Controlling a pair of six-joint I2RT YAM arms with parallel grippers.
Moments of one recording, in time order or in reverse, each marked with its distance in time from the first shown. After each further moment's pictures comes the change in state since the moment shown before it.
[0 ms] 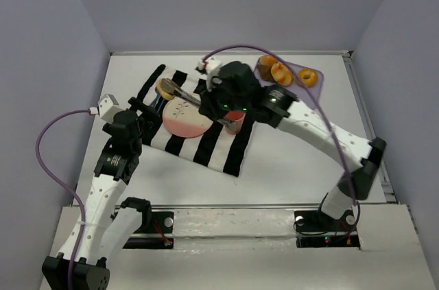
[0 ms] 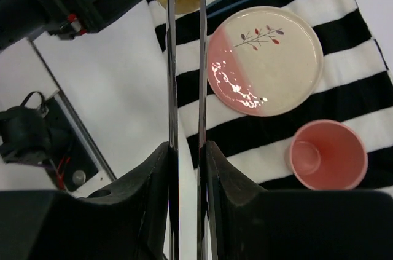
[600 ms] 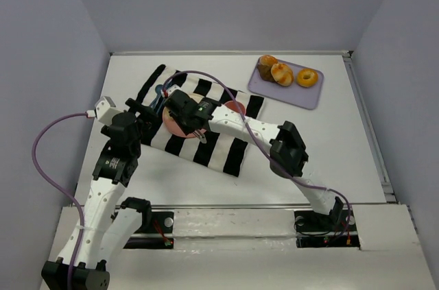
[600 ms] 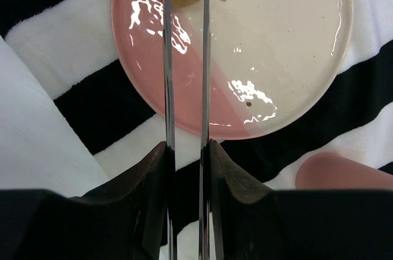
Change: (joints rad) left arm 0.000 -0.031 0.000 -0.027 -0.026 -0.035; right arm 0.140 0.789 0.473 -0.150 0.397 0.057
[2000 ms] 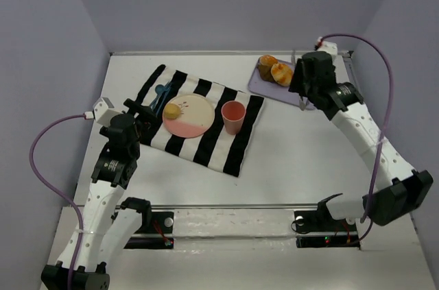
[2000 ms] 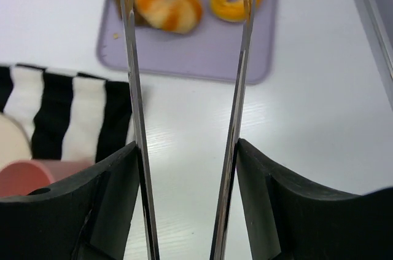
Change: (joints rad) left arm 0.000 -0.027 0.000 0.000 -0.005 -0.005; right arm -0.591 -0.940 -0.721 0.095 0.135 0.198
